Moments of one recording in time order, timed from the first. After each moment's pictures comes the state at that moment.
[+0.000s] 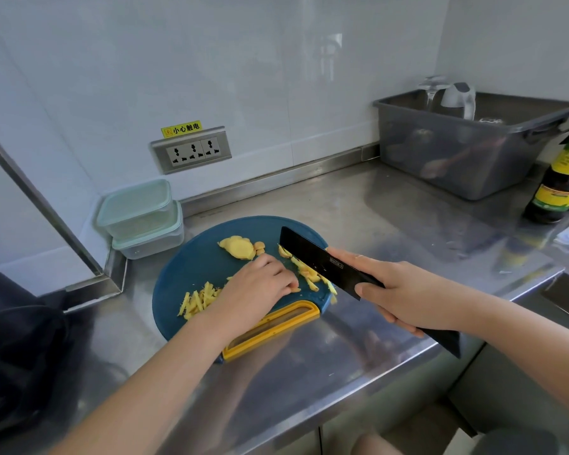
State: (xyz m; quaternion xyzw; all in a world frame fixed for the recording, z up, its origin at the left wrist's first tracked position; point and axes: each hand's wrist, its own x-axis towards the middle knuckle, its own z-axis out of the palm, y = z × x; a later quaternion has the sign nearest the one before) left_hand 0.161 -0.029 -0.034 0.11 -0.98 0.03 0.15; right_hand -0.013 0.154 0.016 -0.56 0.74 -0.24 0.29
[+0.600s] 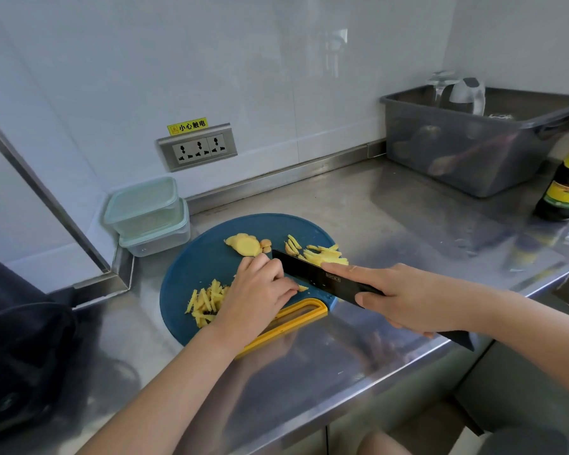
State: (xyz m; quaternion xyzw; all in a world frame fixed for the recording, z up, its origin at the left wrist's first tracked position) left_hand 0.174 -0.022 -0.043 0.13 -0.95 0.08 0.27; right_hand -0.004 0.146 0.020 -0.62 0.72 -0.14 0.26
